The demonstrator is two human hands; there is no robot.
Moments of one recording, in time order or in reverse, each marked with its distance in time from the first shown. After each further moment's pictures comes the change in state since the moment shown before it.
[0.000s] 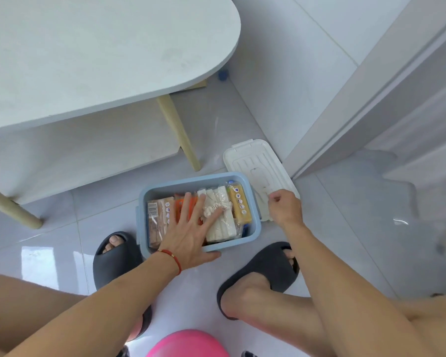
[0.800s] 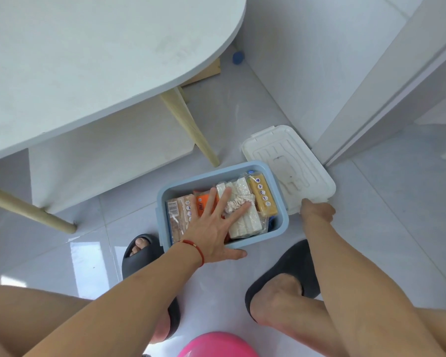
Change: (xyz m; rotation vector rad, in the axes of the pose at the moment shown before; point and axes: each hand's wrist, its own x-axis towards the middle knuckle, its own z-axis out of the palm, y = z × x) left_hand 0.030 -0.012 0.006 -0.008 -0.137 0.047; right_hand 0.059 0.047 0.052 0.551 0.163 0.738
